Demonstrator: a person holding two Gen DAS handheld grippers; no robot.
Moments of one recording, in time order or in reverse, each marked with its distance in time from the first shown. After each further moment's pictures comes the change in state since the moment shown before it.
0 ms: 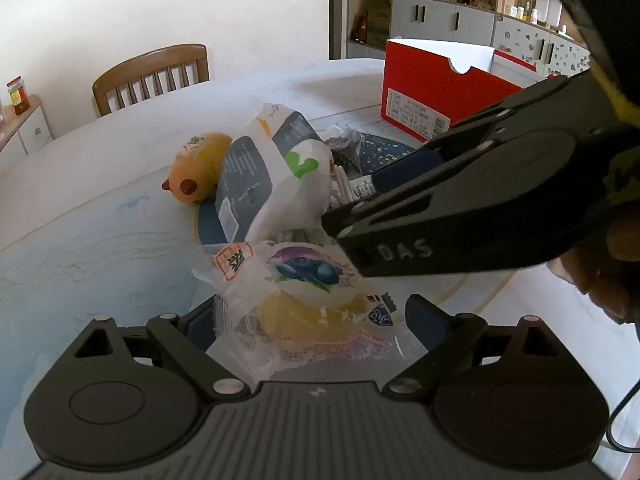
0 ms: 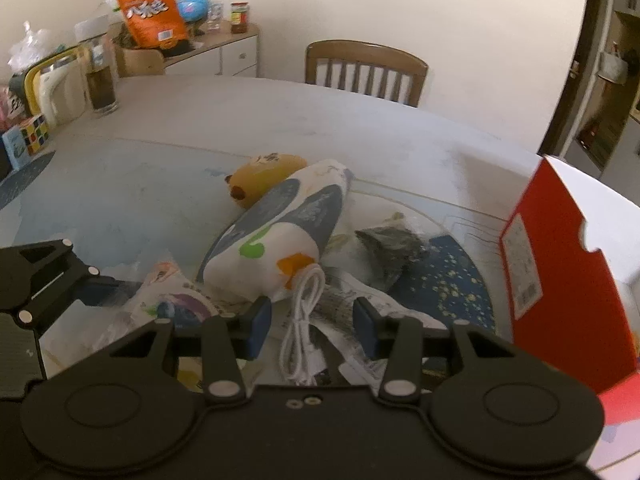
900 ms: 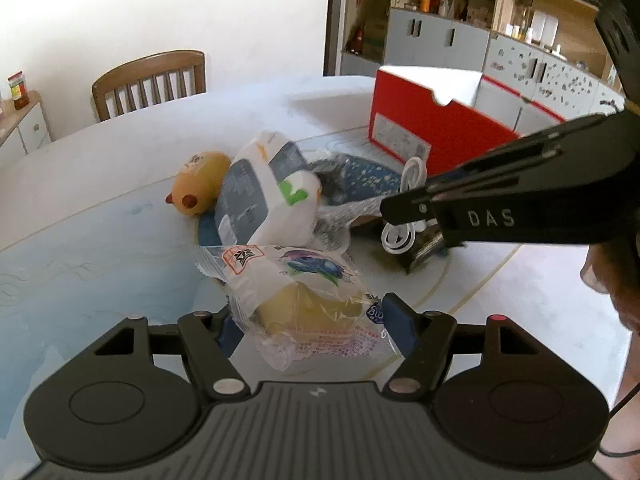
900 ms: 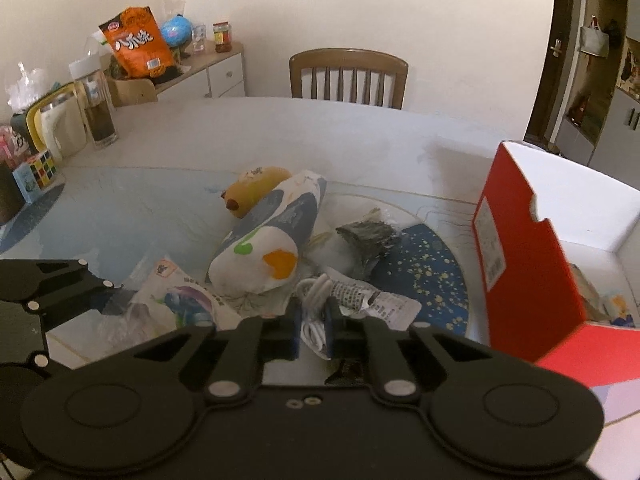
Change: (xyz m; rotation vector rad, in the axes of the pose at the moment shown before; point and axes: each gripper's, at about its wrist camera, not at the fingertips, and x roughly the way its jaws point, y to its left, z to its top) left arm -0.036 -0.002 0.009 -0.039 -0.031 -0.047; right arm -0.049 -0.020 -0.007 0.112 -0.026 0.020
